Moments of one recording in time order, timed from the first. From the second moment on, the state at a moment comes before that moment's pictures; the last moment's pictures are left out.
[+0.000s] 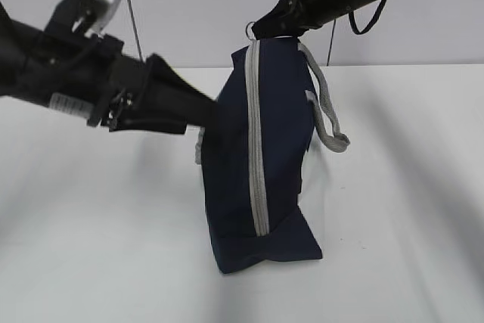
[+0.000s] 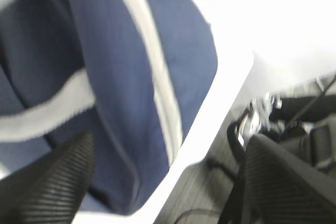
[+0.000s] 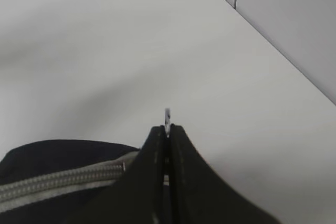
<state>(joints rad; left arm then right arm) -0.31 1.53 -1.01 -1.21 0.96 0.98 0.10 2.23 -2.00 0.97 1.02 -1.35</state>
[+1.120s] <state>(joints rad) -0.31 2.00 -1.42 -1.51 0.68 0.76 0.10 2.23 -2.00 0.97 1.04 -1.34</state>
